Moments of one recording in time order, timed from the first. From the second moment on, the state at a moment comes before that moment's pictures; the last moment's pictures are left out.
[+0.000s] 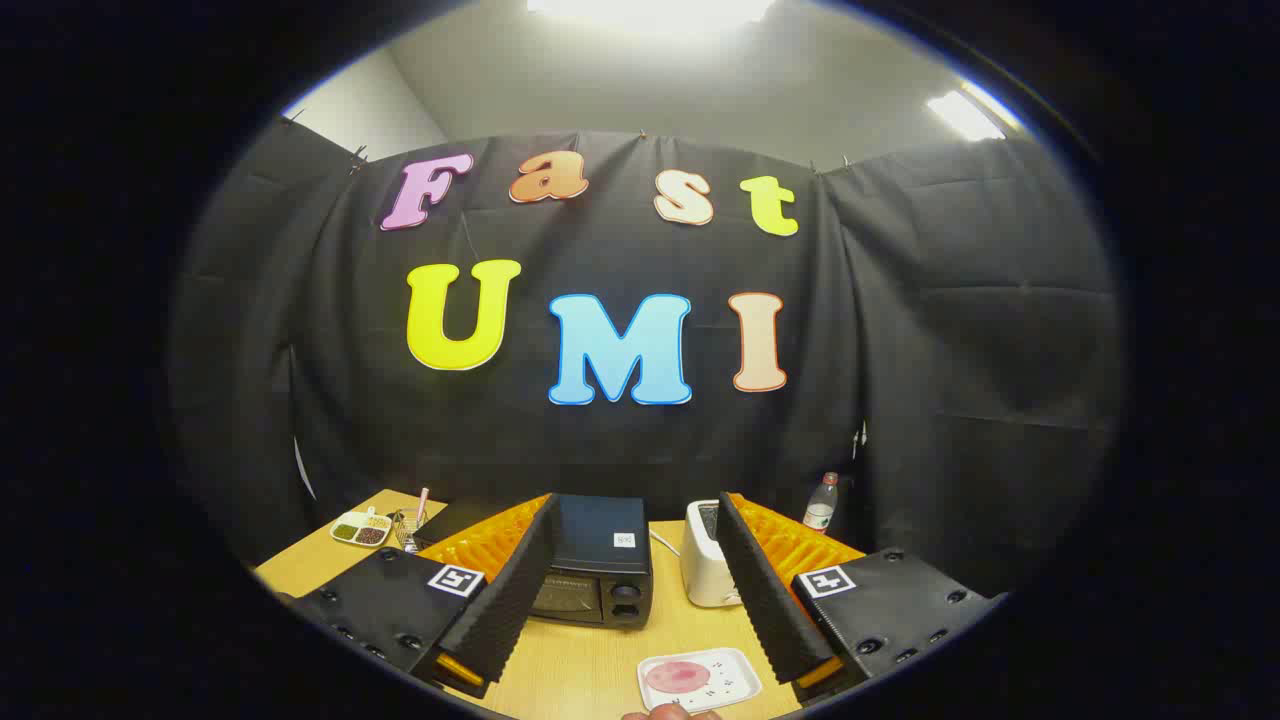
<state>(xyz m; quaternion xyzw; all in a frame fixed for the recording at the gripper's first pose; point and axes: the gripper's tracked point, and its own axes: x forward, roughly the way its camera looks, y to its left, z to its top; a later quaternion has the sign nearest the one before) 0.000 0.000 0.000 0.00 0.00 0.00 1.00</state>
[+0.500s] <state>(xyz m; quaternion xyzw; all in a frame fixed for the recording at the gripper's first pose) 0.009 0.019 -0.005 -0.01 0.02 0.03 1.00</state>
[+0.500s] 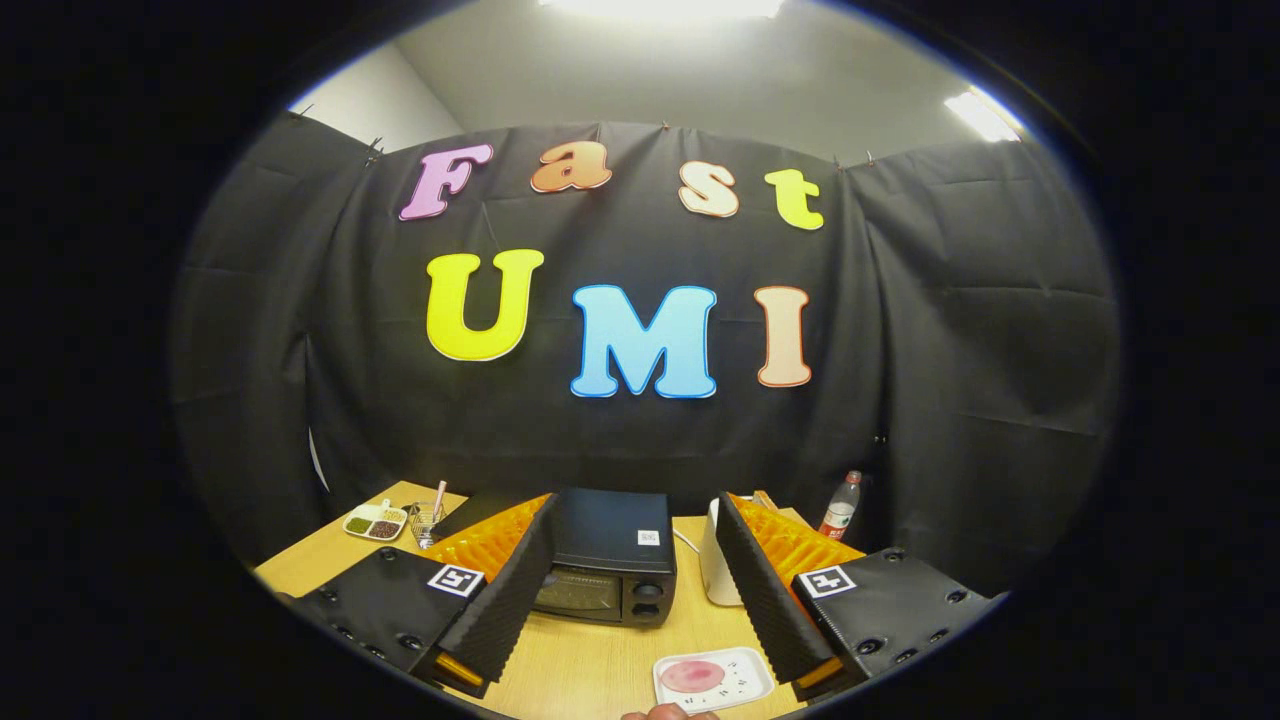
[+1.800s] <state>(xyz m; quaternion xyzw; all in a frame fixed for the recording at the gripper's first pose) 0.123 0.125 -0.130 0.04 0.15 0.04 0.99</state>
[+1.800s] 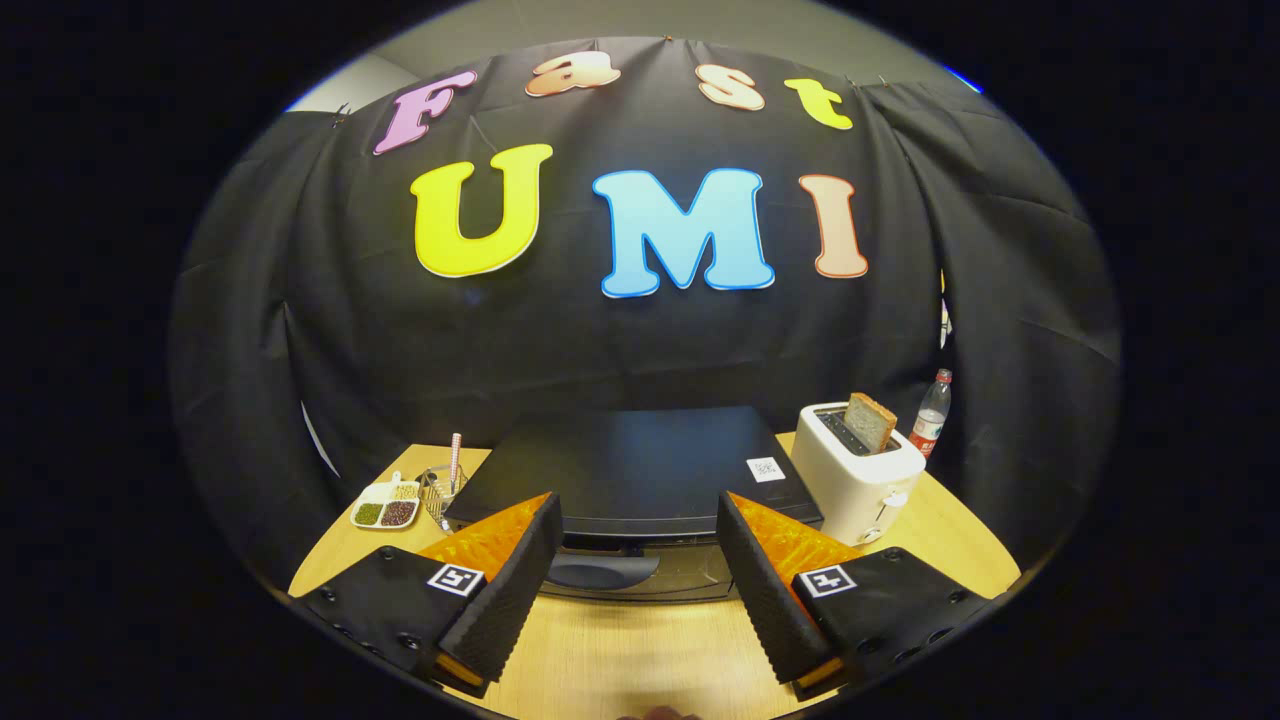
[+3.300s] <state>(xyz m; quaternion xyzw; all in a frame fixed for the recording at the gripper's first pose) 0.152 0.164 -0.203 0.01 0.25 0.05 0.97</state>
